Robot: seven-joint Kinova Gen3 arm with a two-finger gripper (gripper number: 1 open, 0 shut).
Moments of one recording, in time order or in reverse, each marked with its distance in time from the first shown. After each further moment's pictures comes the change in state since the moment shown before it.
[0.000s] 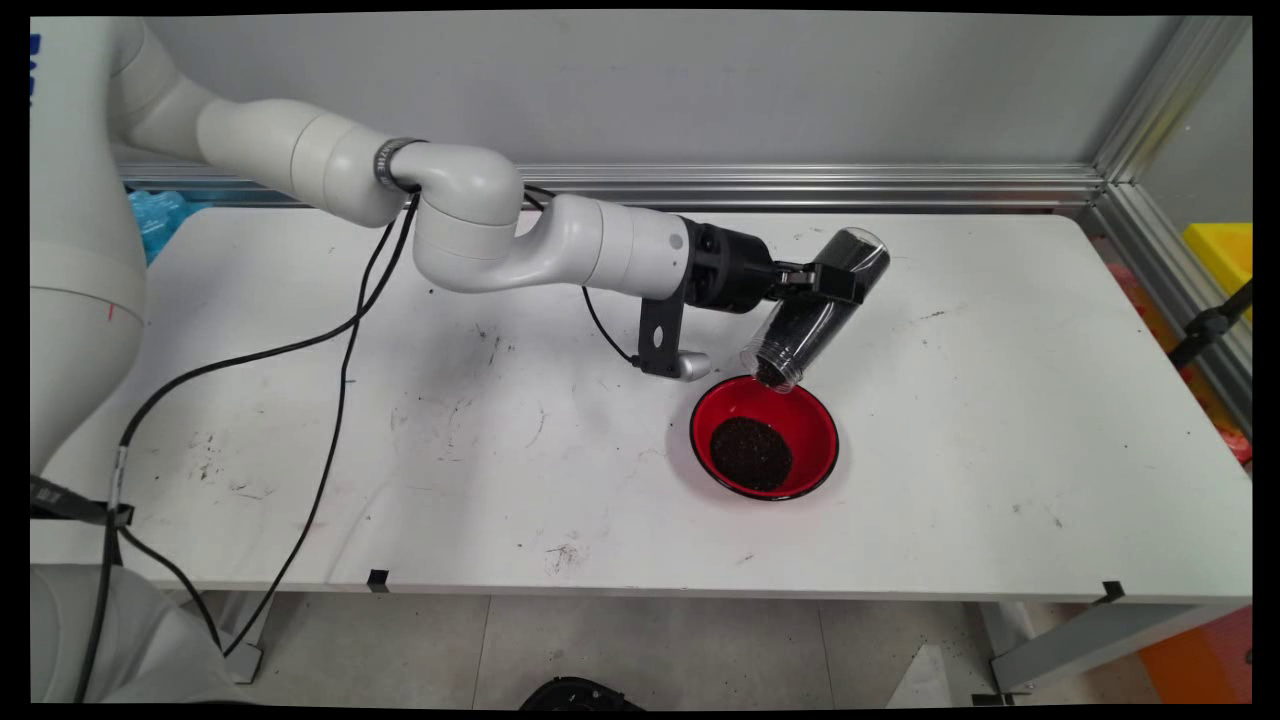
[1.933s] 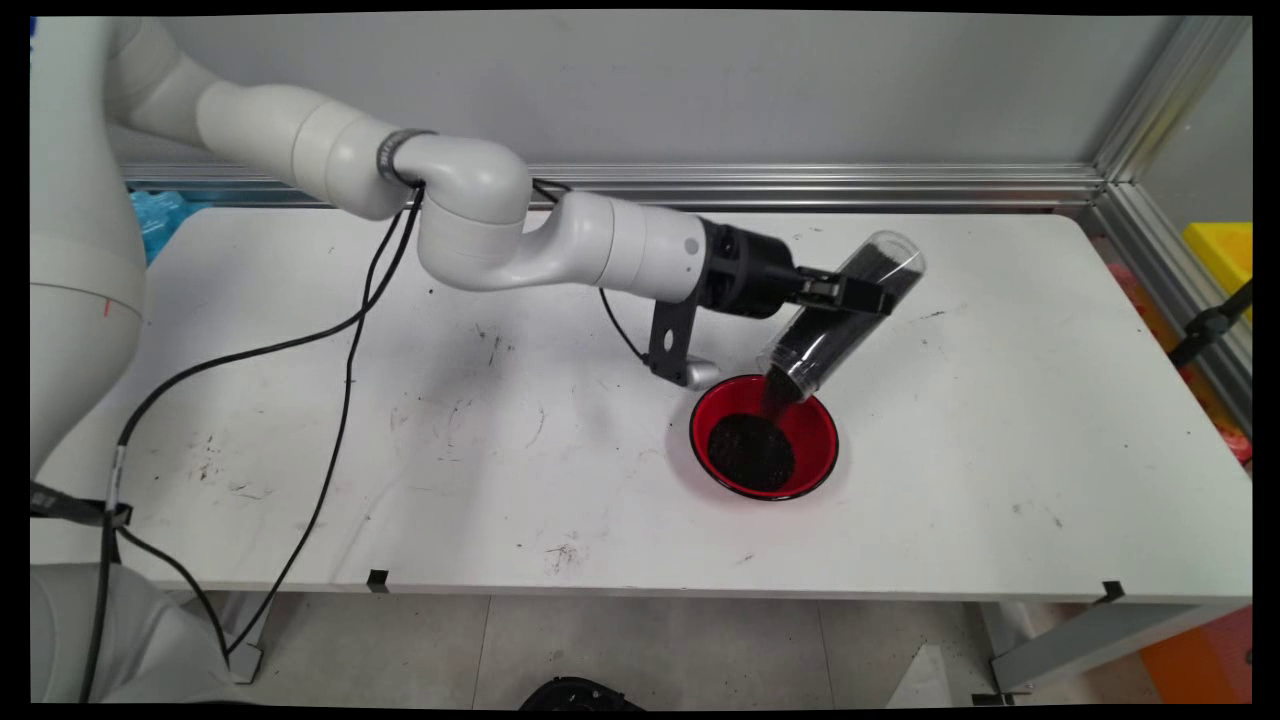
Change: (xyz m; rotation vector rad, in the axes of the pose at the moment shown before) arm 0.000 -0.028 -0.001 0.055 0.020 0.103
